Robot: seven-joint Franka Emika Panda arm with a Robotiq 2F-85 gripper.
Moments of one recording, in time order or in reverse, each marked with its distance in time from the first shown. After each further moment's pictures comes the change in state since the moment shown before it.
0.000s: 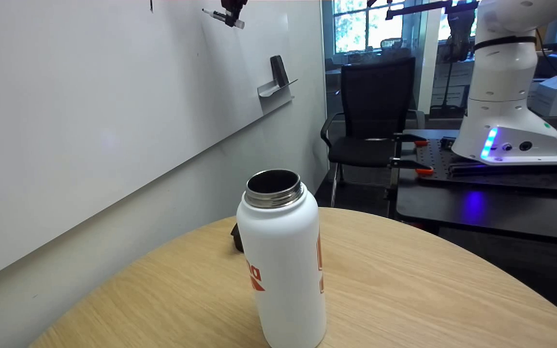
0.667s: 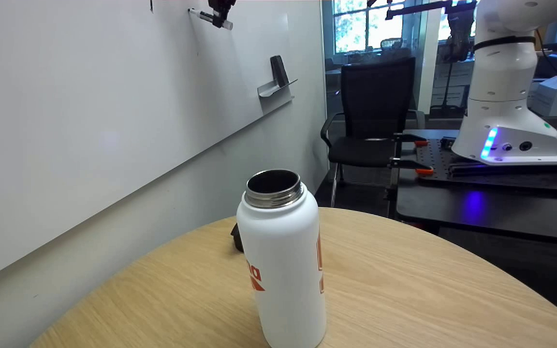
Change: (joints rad) arm 0.049 0.063 -0.002 0.067 0.004 0.000 -0.005
